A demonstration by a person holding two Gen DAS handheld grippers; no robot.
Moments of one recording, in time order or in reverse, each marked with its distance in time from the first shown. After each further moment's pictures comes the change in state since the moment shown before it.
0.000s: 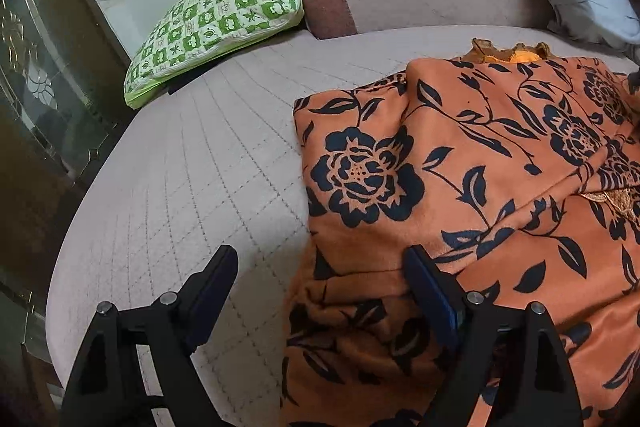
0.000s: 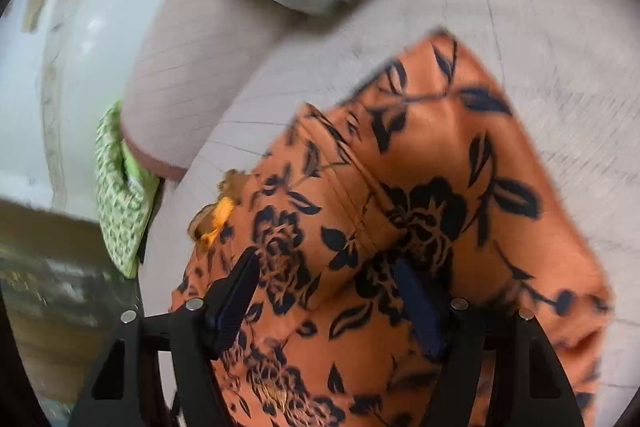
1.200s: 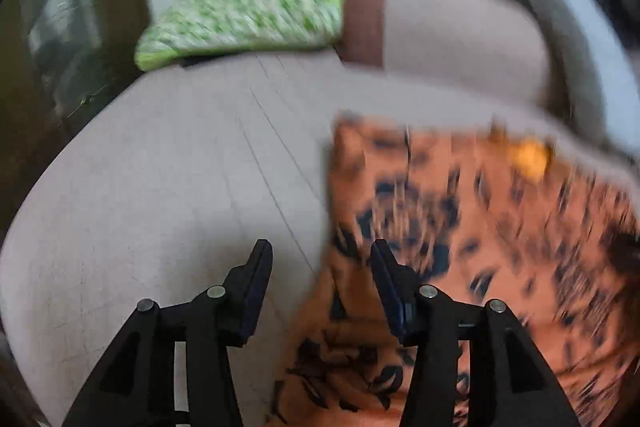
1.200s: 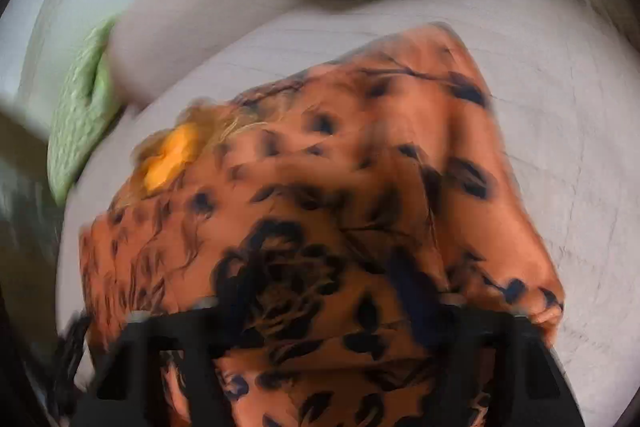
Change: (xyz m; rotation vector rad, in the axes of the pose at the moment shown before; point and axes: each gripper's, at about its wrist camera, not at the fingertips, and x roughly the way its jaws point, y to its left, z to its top) left arm -0.003 0.047 0.017 -0.308 -0.093 -0.116; right arm -0.043 0.013 -0.033 -0.245 -0.107 -0.158
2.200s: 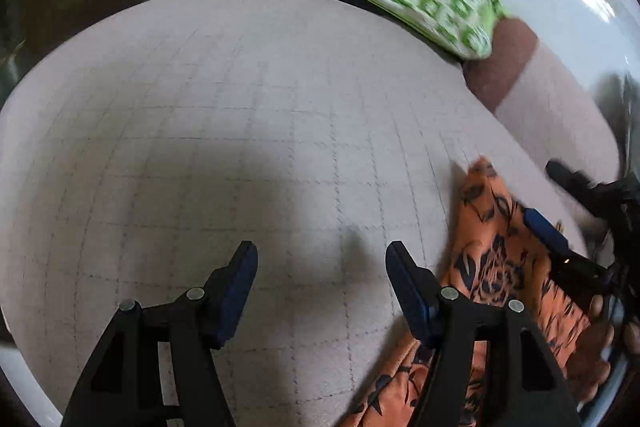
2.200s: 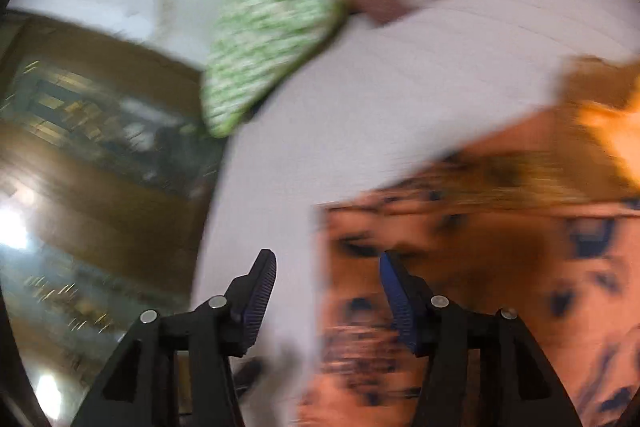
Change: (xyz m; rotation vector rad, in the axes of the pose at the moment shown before) left arm 0.015 0.127 -0.012 -0.521 0.184 0.056; right arm 0.078 0.280 -0.063 -0.252 0.370 0.716
